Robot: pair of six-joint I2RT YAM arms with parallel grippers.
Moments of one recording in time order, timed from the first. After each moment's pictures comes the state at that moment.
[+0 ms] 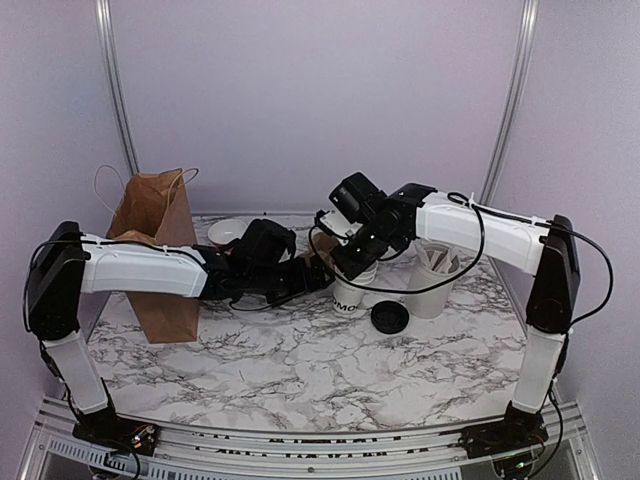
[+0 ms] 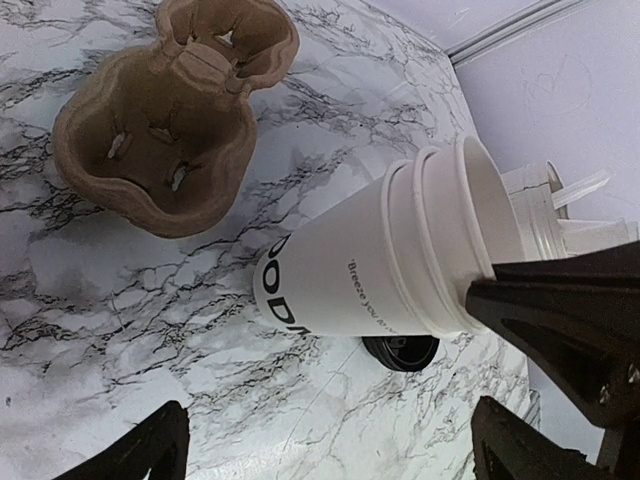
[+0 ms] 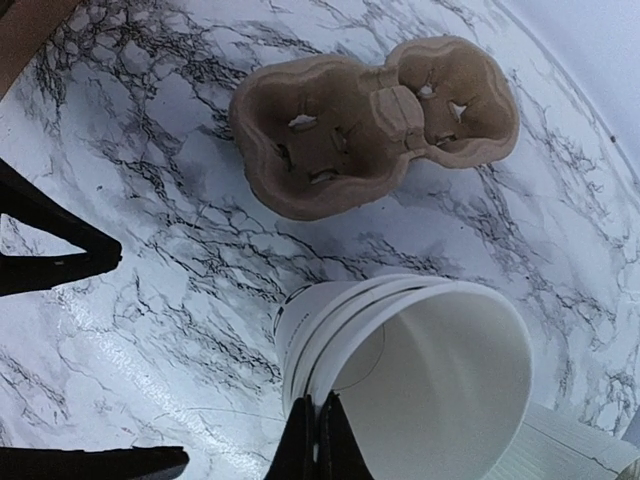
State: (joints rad) left arm -0.90 1.78 1.21 -0.06 -0.01 -0.91; right arm 0.82 1.90 1.72 -0.86 0.15 0.03
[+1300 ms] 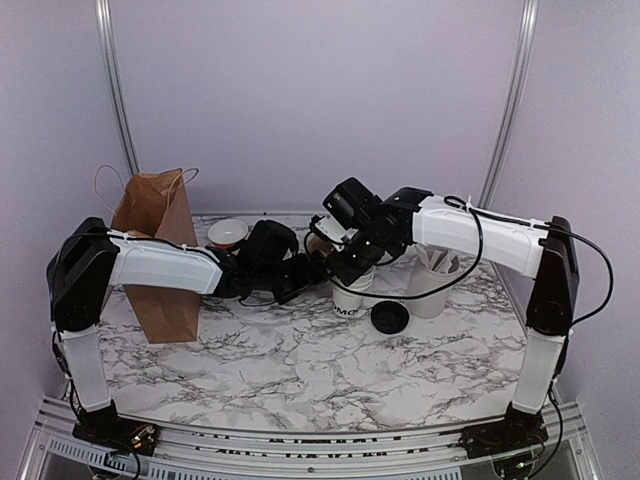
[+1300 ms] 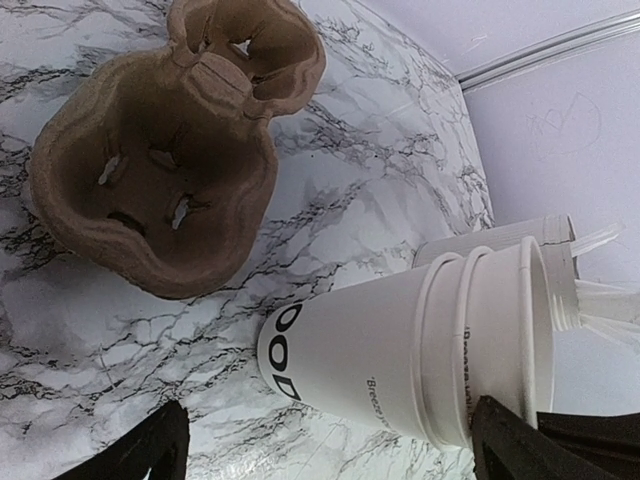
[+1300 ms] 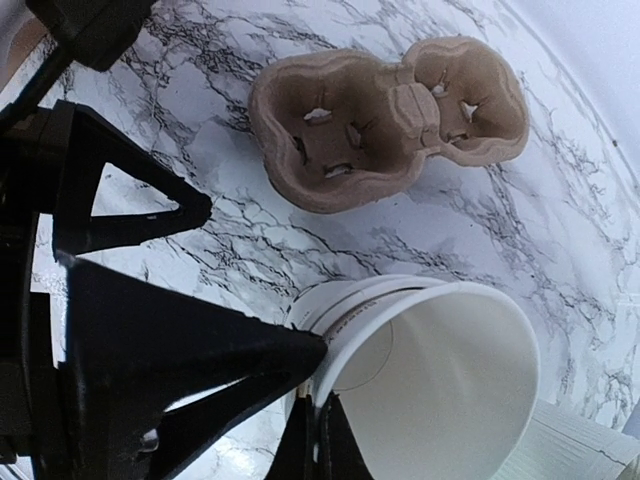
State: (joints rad) left arm -0.85 1.91 1.24 0.06 0.04 -0.98; right arm 0.86 1.90 1.71 -0.86 0.16 0.03
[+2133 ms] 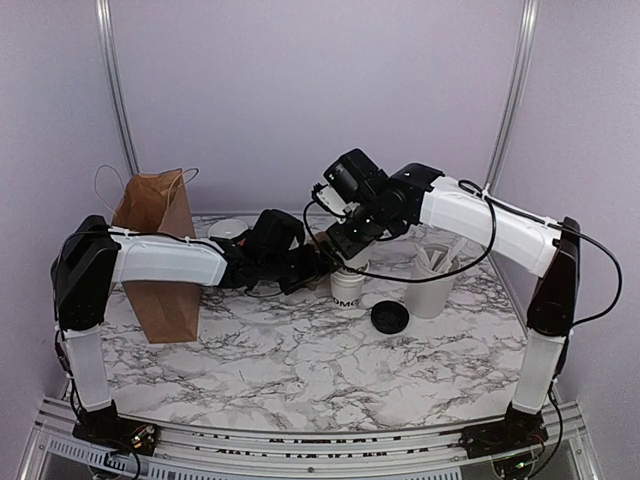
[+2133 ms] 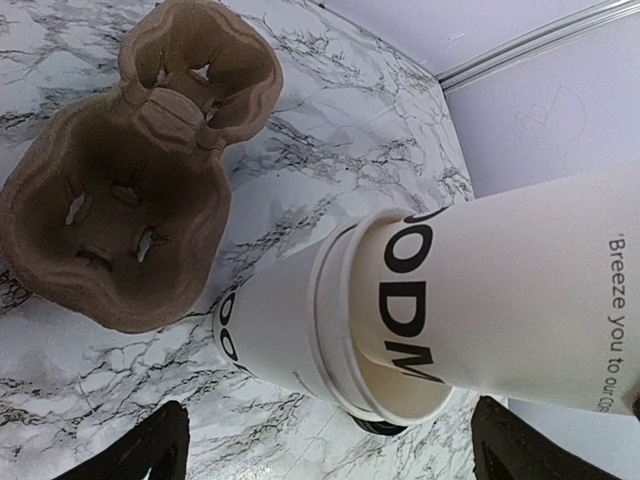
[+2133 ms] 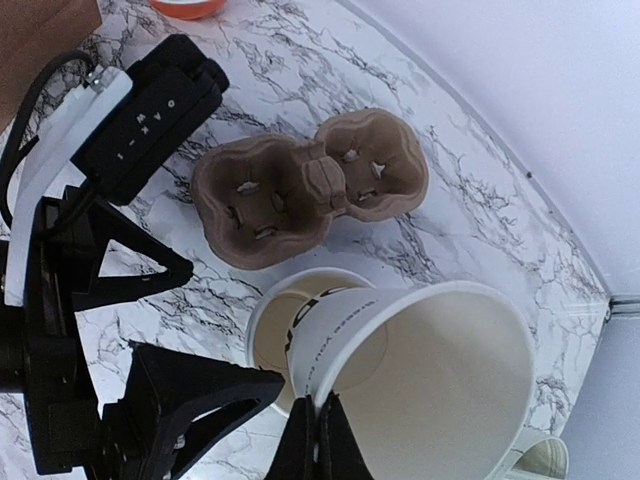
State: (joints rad) left arm -0.85 1.94 1.34 0.02 0.04 -0.93; right arm 0.87 1.89 1.88 -0.93 0.32 0.01
